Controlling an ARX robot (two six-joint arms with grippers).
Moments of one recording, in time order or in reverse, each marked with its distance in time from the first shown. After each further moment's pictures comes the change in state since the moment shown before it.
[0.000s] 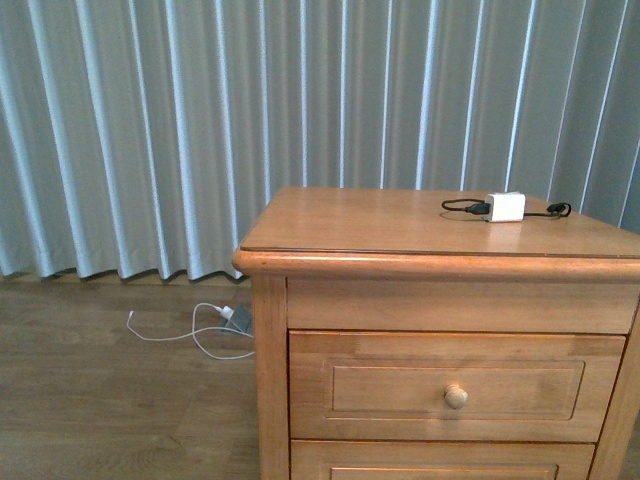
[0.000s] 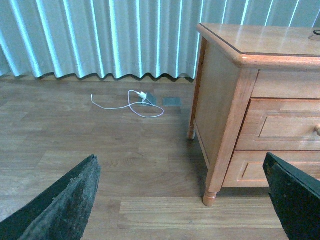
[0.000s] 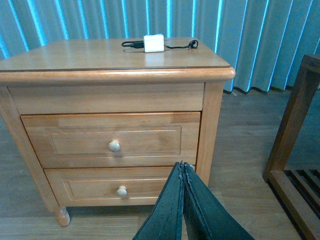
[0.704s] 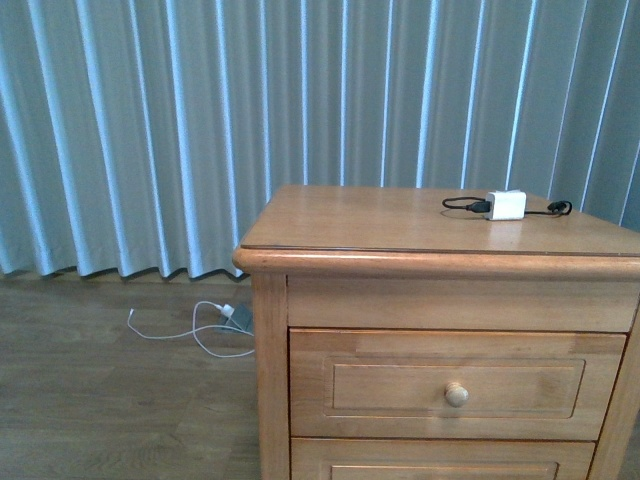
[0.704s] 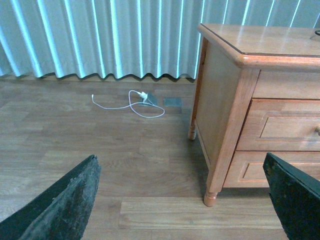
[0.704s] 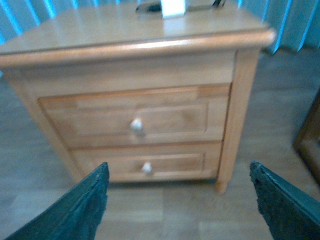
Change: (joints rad) left arm 0.000 0.000 0.000 0.000 0.000 0.000; right arm 0.092 0.314 0.112 0.114 0.071 0.071
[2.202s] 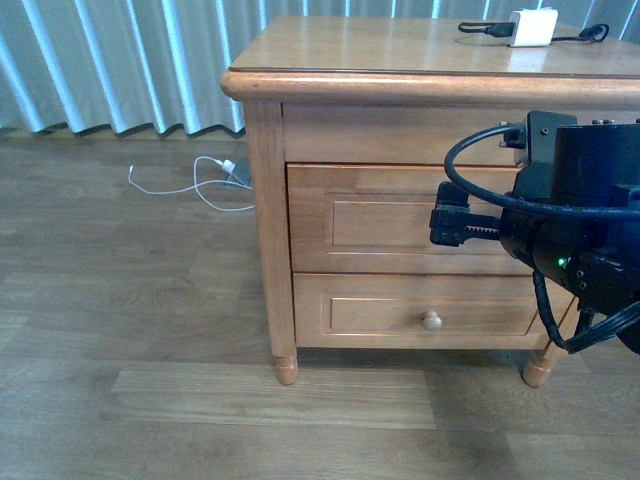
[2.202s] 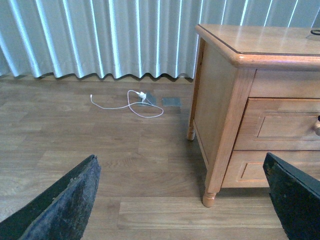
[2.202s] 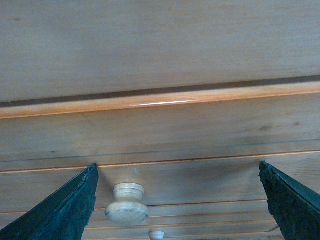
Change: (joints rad) left arm 0.000 0.000 0.000 0.000 0.000 0.000; right arm 0.102 1.686 0.934 0.528 0.106 0.093
